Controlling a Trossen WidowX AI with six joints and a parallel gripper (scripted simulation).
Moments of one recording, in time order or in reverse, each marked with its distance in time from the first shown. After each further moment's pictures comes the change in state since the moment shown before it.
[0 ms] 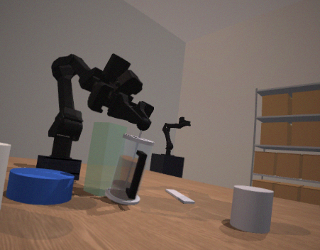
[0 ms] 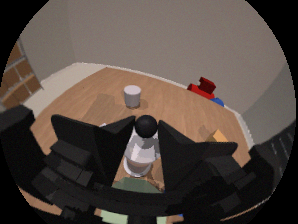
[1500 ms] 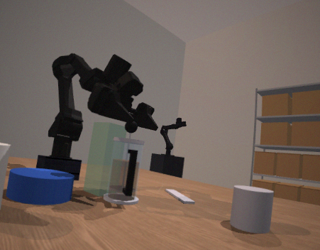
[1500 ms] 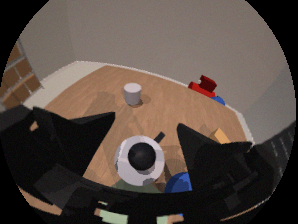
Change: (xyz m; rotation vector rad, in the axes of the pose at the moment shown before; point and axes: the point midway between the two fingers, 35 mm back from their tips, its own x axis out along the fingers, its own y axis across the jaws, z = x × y) arm 0.003 0.000 -0.002 0.001 0.015 0.000
